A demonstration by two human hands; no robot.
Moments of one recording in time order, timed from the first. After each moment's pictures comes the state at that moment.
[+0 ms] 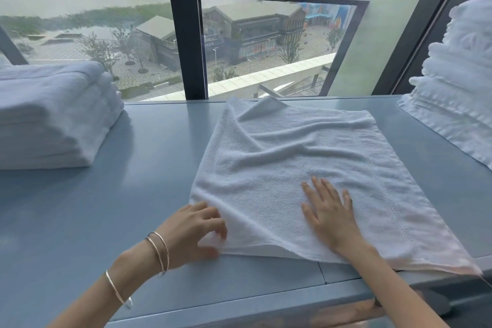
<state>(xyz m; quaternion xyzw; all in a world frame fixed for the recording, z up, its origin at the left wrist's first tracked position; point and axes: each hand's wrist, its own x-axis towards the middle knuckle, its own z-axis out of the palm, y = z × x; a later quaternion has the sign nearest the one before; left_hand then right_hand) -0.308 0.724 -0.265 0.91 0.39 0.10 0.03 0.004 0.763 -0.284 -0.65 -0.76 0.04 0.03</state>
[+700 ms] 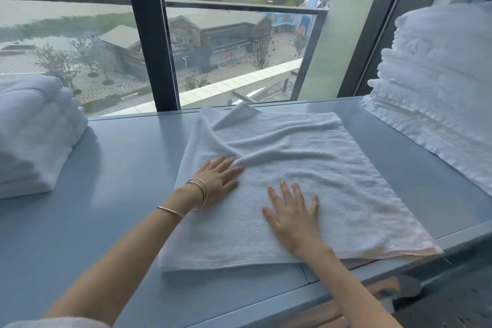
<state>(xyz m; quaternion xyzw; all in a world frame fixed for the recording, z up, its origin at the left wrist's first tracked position) -0.237 0.858 -0.264 0.86 0.51 -0.02 0.07 -0.033 0.755 -0.281 -0.69 -0.72 0.08 0.03</state>
